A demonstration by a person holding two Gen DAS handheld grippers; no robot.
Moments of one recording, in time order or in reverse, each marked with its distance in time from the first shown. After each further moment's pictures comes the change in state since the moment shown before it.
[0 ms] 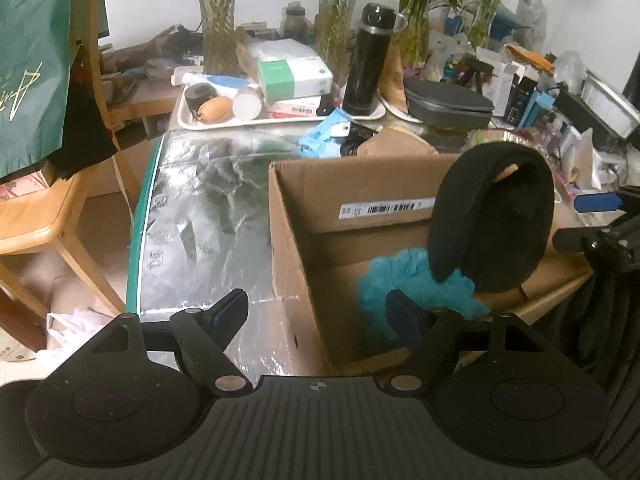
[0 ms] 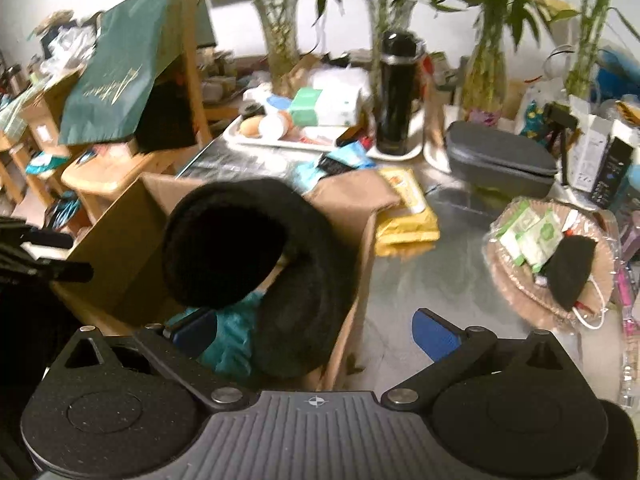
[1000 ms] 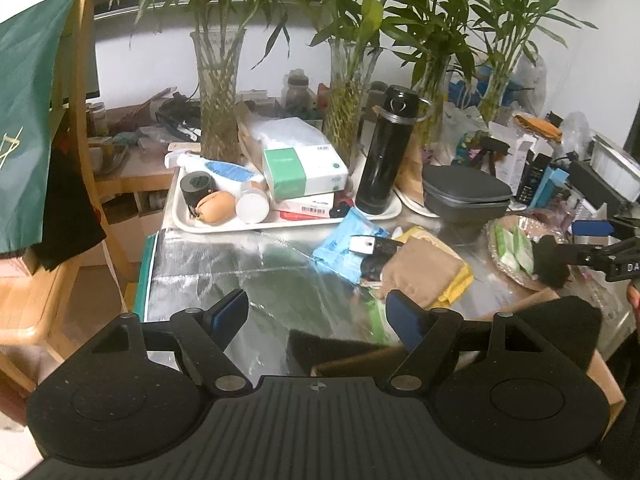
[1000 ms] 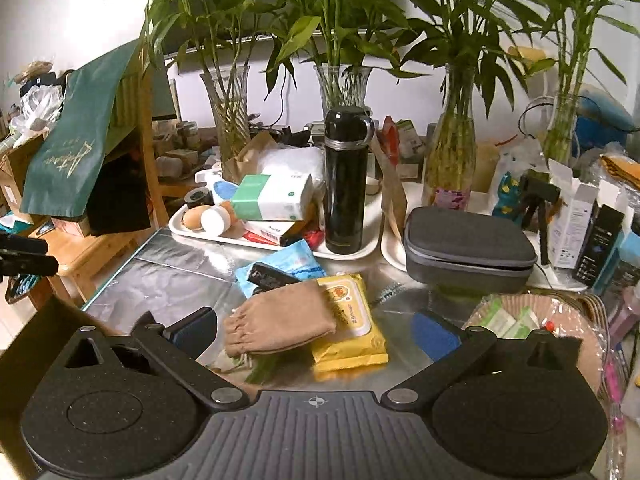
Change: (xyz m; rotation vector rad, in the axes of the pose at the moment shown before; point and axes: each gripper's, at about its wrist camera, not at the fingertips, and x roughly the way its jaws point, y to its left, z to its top) left arm 0.046 0.033 0.087 0.009 -0.195 -0.032; right arm 0.062 -0.064 0.073 -0.010 -0.190 -0.038
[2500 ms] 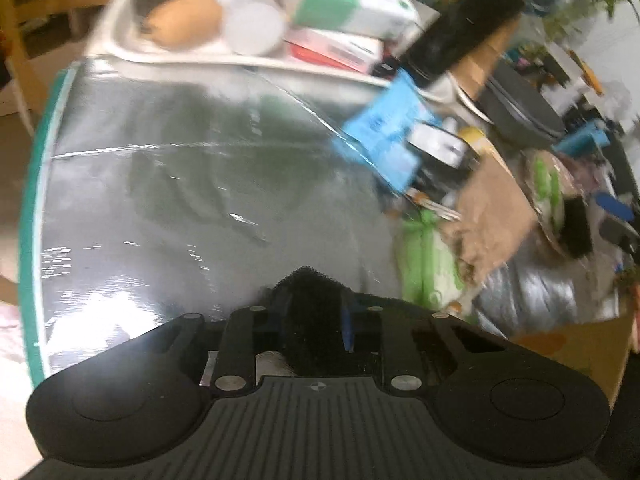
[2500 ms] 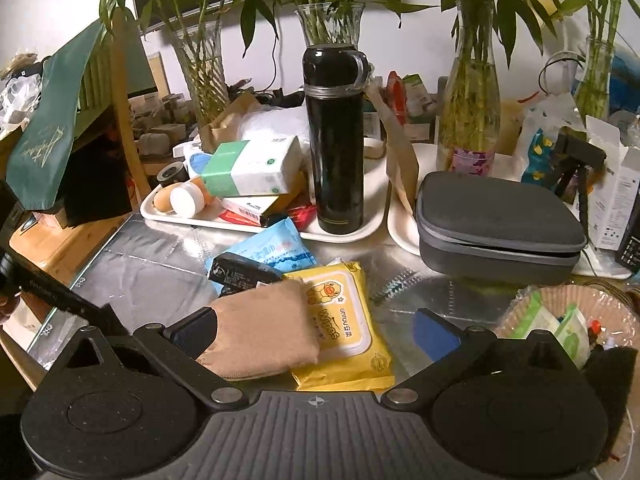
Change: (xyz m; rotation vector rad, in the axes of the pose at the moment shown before) left arm 0.176 0.085 -0.007 -0.213 0.516 -0.197; right arm 0.095 -0.027 0.008 0.032 0.099 0.032
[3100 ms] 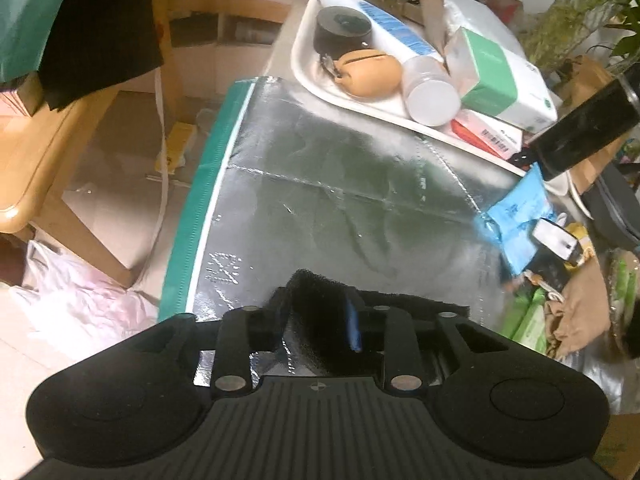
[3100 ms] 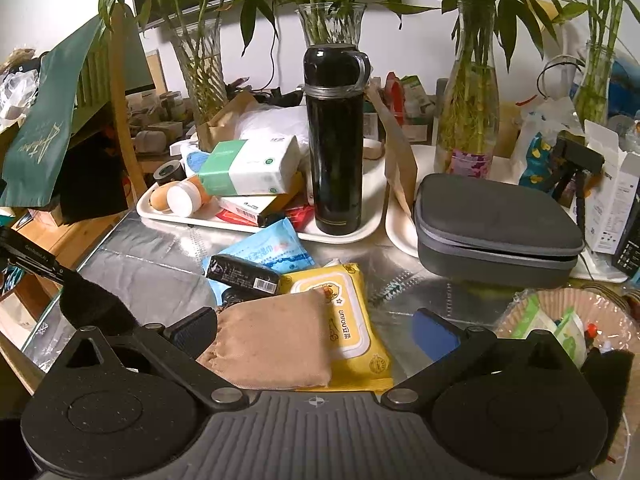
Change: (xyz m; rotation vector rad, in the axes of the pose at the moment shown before) left arm -0.038 0.060 0.003 -0.239 -0.110 0.251; right arm 0.001 0.003 0.001 -0.009 -0.002 -0.017
